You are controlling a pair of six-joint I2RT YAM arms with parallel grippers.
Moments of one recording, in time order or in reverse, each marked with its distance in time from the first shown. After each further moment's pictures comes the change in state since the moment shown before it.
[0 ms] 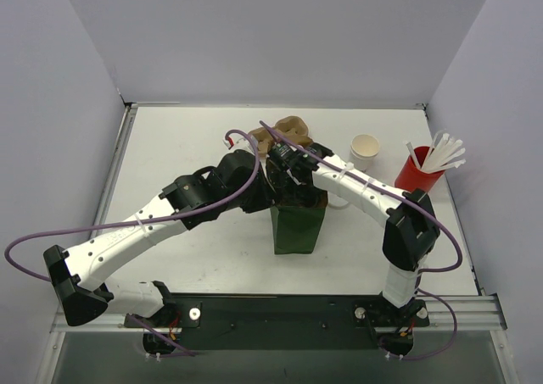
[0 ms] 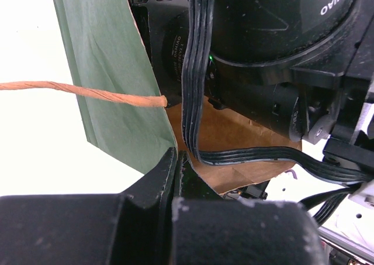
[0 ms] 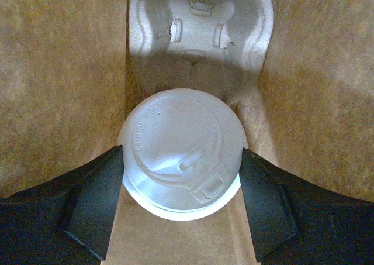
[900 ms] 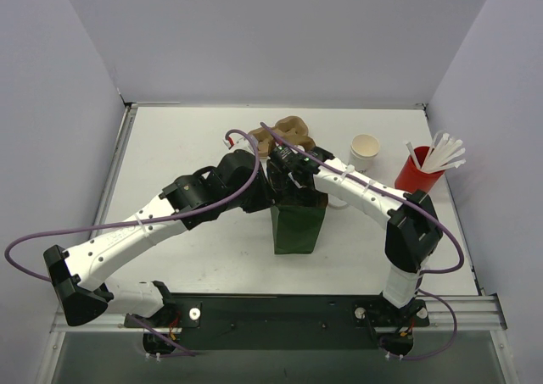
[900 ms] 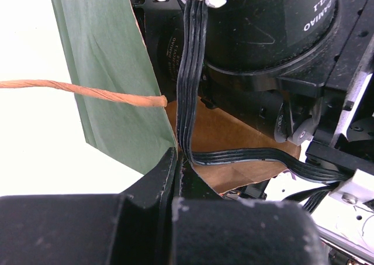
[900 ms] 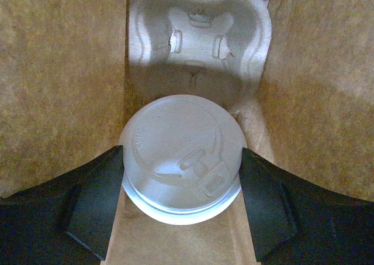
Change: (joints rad) left arm 0.000 0.000 -0.002 0.006 0.000 -0.001; right arm 0.001 -0.021 -0.061 0.084 0.026 0.003
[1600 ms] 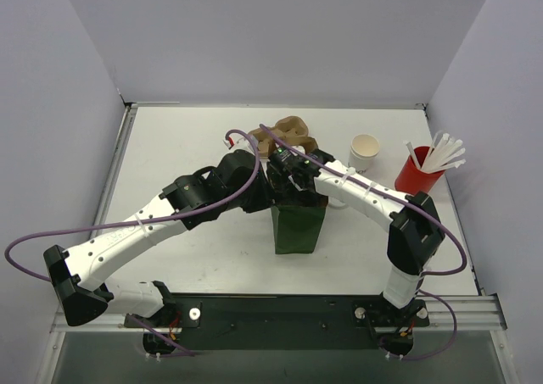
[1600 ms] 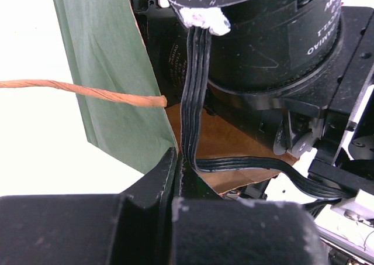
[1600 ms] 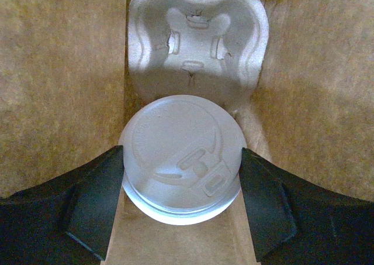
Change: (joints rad) left arm 0.000 0.000 0.000 0.000 0.000 0.000; right arm 0.014 -0.020 -0.018 0.010 0.034 0.007
